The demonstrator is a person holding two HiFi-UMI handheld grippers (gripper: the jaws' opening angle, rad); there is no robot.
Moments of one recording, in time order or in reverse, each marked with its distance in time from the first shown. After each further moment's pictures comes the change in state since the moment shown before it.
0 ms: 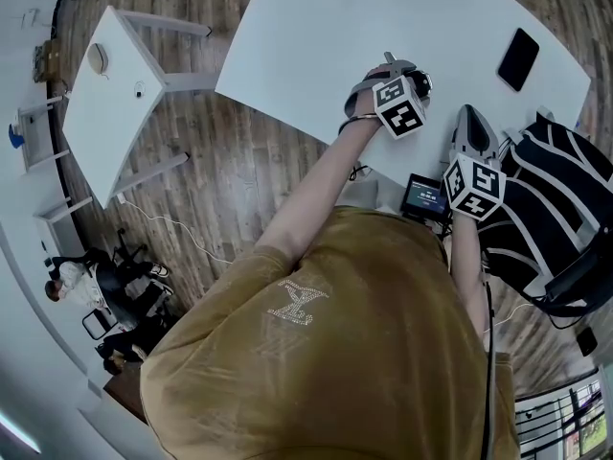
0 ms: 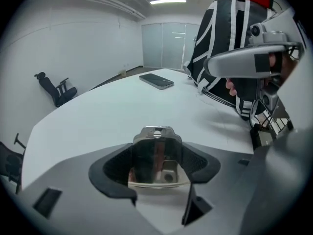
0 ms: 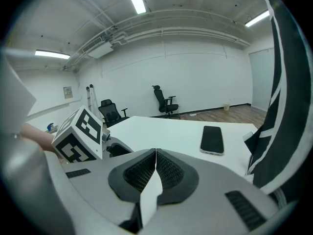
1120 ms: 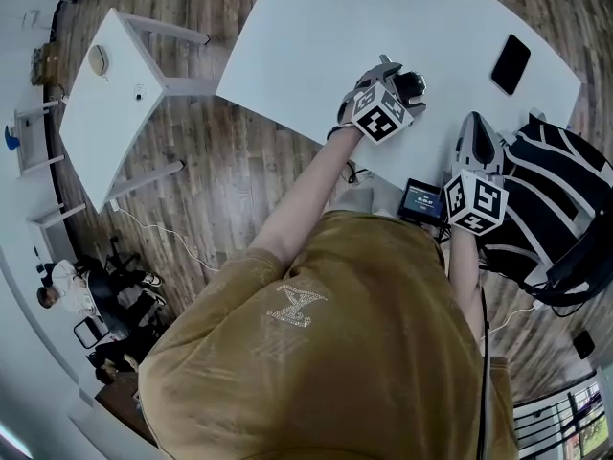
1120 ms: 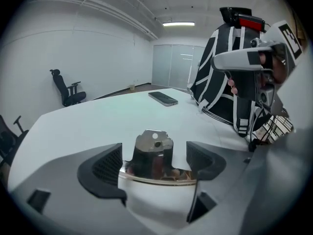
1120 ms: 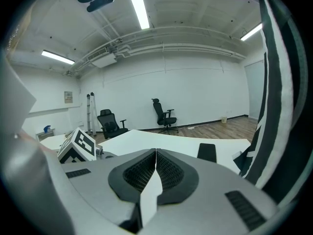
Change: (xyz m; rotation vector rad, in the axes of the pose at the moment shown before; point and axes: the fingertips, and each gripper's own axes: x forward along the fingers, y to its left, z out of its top) left arm -0.027 0.007 0.003 -0.131 -0.229 0.014; right arm -0.039 0.005 0.042 -0.030 -0.161 -0.034
